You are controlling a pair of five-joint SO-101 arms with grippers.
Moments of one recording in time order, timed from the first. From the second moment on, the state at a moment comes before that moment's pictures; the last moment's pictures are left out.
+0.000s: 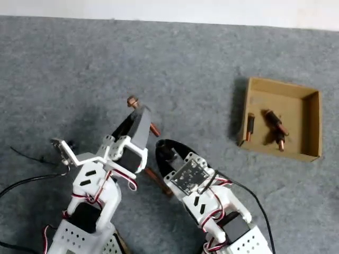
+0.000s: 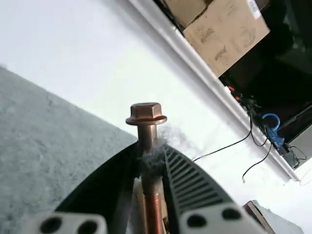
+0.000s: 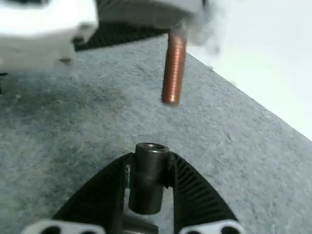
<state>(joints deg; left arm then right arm) 19.5 -103.0 96.0 7.6 49.0 -41.1 -104.5 95.6 29.1 21.5</state>
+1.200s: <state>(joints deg) 21.2 -103.0 96.0 14.2 49.0 -39.5 -104.5 95.6 27.2 21.5</state>
